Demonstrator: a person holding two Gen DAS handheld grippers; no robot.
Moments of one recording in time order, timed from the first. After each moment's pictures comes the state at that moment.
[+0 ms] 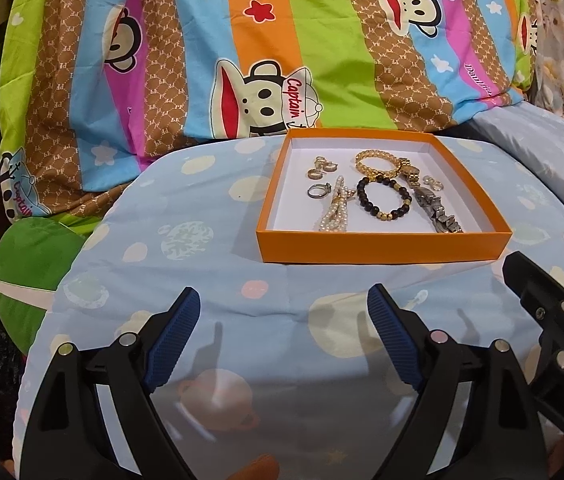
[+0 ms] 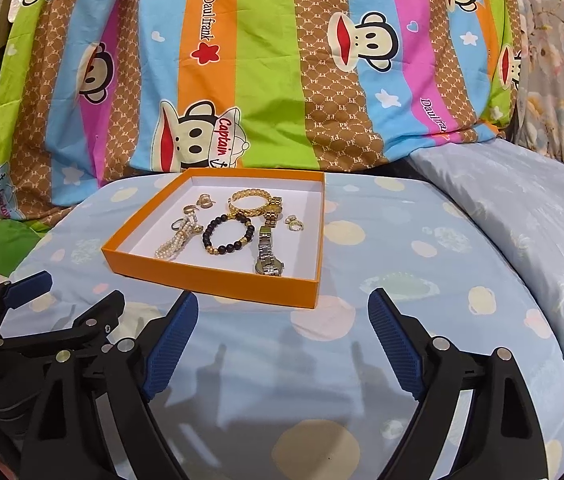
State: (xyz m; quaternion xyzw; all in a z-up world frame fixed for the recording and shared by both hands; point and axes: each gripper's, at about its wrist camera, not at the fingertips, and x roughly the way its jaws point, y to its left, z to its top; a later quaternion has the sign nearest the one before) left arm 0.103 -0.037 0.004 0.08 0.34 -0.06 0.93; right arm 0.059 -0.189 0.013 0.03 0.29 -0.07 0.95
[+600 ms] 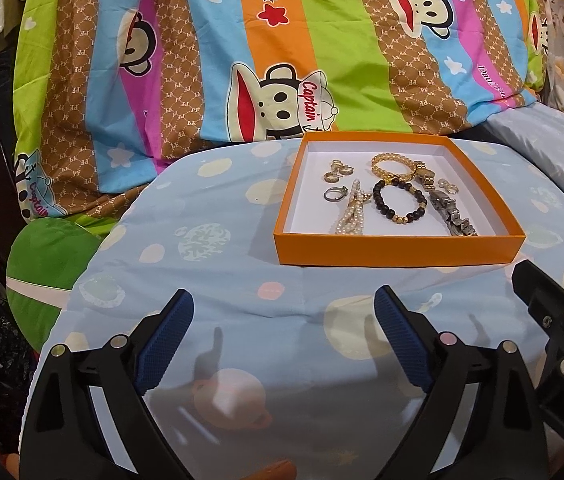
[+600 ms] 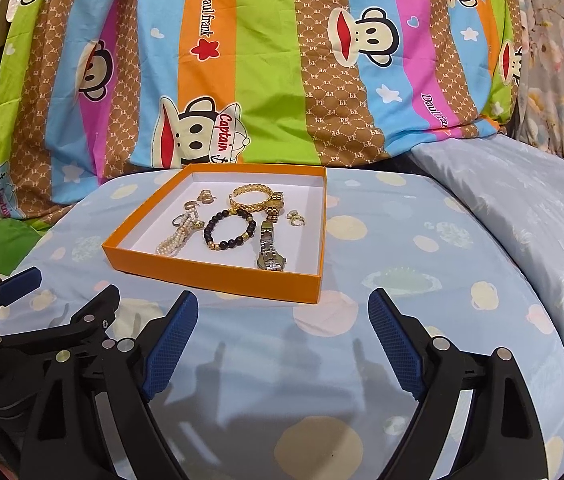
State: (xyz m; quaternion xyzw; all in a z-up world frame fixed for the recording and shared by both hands) left arm 0.102 -0.036 0.006 0.09 0.34 -0.03 0.94; right arm 0.059 -0.188 0.012 0.03 0.30 -0.07 0.95
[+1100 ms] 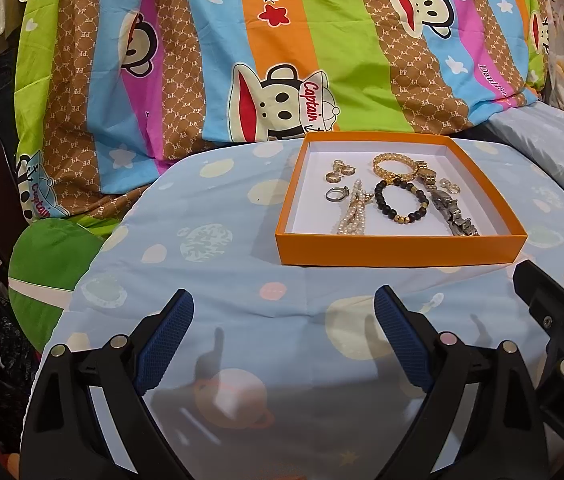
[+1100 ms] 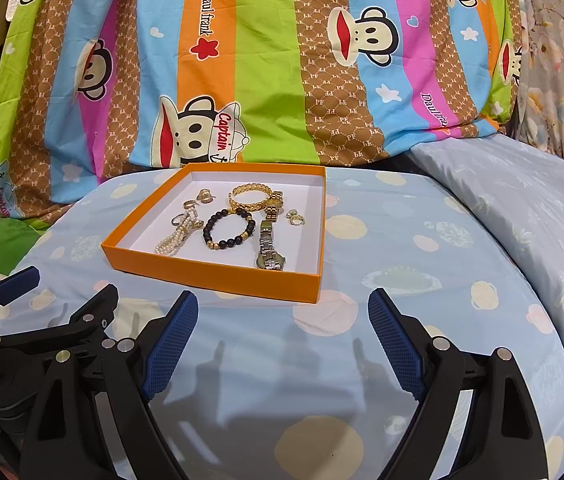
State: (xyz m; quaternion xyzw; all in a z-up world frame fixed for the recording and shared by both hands) left arm 0.102 -0.036 0.006 0.09 0.34 -0.03 0.94; right arm 0.060 -0.188 0.011 0.03 0.30 -0.07 0.95
